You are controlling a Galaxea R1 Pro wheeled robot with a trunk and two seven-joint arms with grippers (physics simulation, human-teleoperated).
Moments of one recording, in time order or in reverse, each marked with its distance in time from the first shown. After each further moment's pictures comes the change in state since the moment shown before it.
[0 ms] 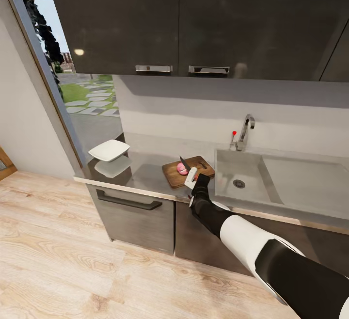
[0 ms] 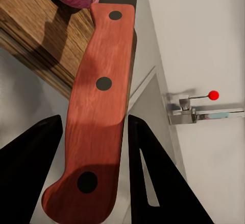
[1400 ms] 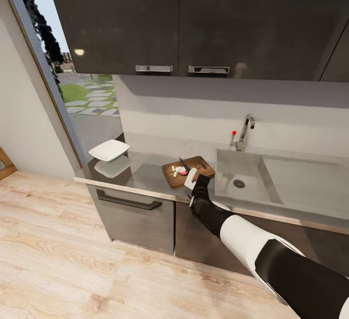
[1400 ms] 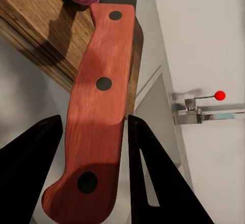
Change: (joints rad) left arm 0.000 0.000 0.000 0.009 0.000 0.000 0.000; right arm 0.000 0.000 0.000 0.002 0.000 0.001 0.023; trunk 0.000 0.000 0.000
